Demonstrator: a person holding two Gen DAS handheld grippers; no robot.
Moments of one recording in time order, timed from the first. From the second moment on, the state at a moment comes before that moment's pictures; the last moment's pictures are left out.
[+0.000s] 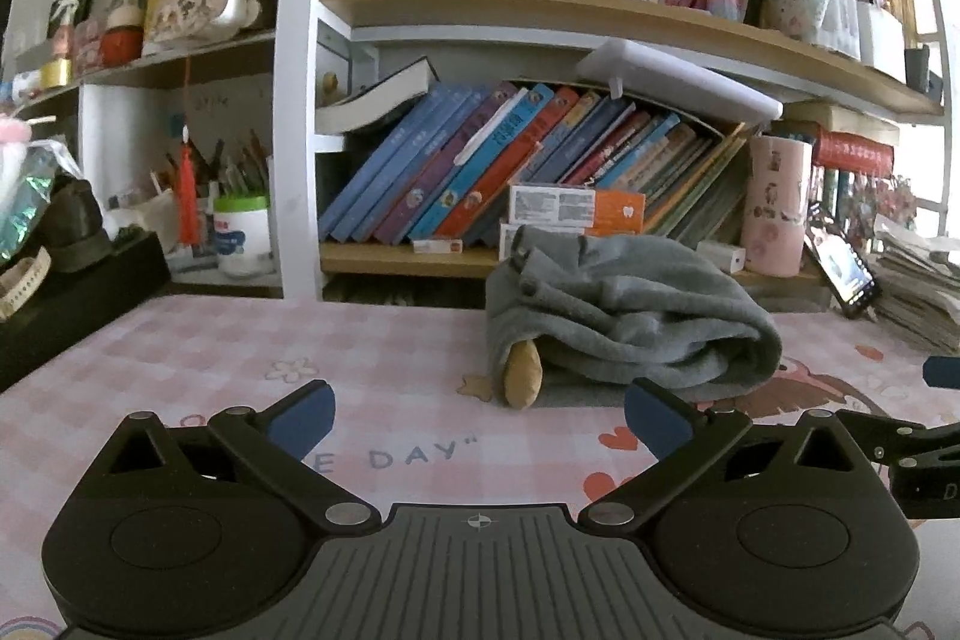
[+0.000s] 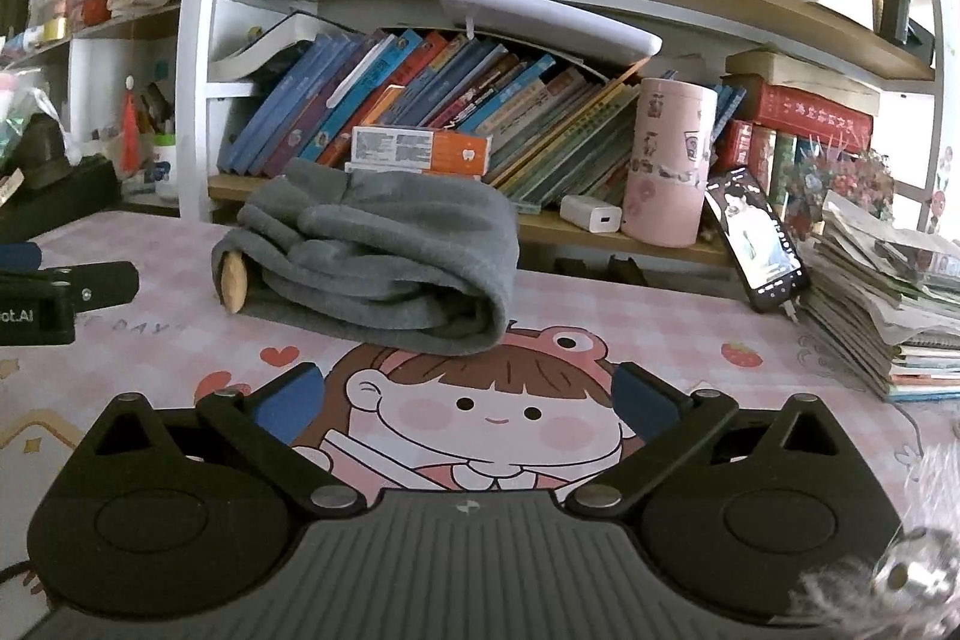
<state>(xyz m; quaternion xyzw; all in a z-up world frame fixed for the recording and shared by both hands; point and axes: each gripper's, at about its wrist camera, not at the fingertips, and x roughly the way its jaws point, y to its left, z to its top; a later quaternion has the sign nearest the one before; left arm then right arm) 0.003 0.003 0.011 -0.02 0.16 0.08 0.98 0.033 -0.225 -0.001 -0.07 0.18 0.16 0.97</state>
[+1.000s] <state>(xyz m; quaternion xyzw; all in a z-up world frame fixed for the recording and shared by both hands) 0.008 -0.001 0.011 0.00 0.17 0.07 0.98 0.034 -0.225 -0.001 -0.06 0.18 0.16 0.97</state>
